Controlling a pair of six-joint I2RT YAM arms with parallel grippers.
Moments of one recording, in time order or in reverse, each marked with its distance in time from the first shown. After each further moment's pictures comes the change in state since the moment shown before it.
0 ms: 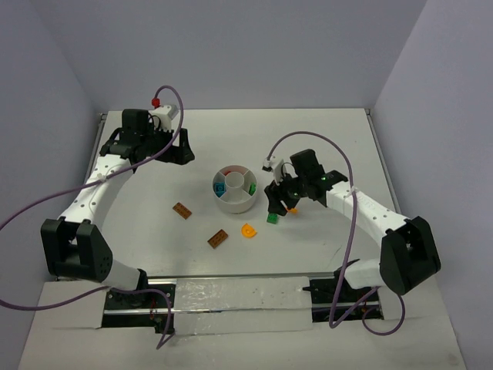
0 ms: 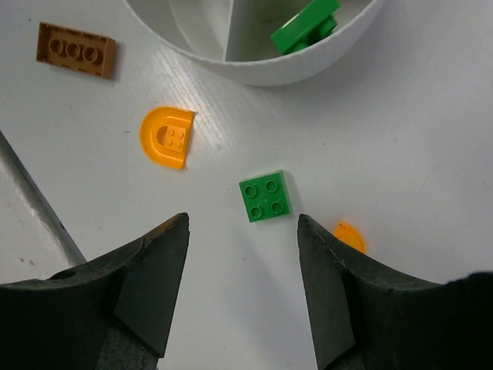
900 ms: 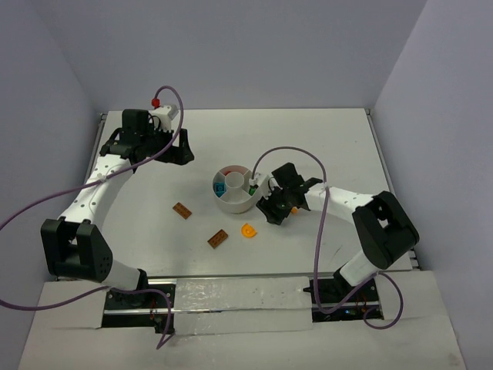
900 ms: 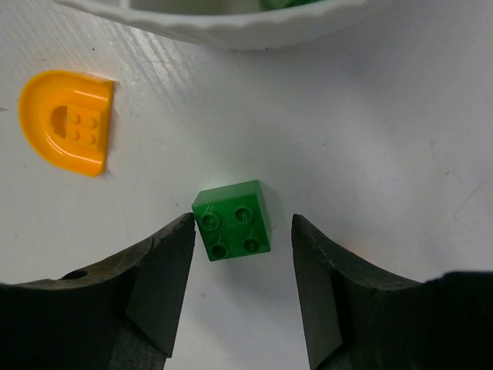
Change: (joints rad) left arm 0.000 -0.002 0.000 -0.008 -0.010 0.001; right arm 0.101 0.216 -0.083 0.151 0.184 -0.089
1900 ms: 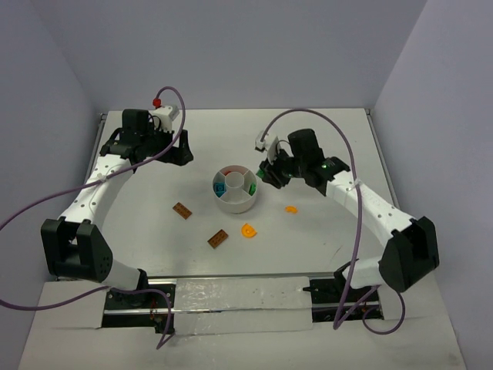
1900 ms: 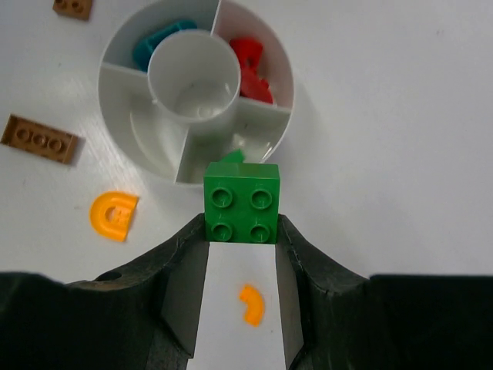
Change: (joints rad) left arm 0.000 0.000 0.000 0.001 -0.008 0.044; right arm -0.064 -0.220 0.237 -0.078 -0.100 -0.043
